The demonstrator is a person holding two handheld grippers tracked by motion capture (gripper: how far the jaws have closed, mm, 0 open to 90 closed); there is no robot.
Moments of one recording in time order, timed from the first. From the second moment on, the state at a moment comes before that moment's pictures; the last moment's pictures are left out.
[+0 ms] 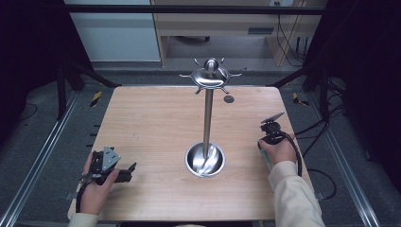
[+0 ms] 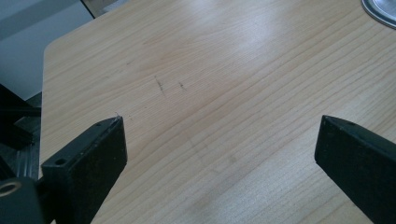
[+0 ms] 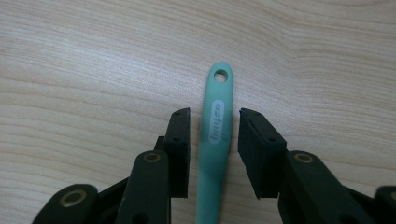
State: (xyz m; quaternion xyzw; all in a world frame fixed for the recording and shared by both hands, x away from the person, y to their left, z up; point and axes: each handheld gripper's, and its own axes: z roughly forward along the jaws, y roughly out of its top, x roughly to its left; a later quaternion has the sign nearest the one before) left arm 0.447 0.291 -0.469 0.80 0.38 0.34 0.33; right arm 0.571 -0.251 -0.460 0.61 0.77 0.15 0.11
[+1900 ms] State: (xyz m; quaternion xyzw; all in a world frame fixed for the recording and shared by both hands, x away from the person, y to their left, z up) left arm 0.446 0.295 -0.472 0.79 0.39 0.33 0.33; right arm 0.549 -0.238 -0.399 0.55 0.79 0.24 0.13
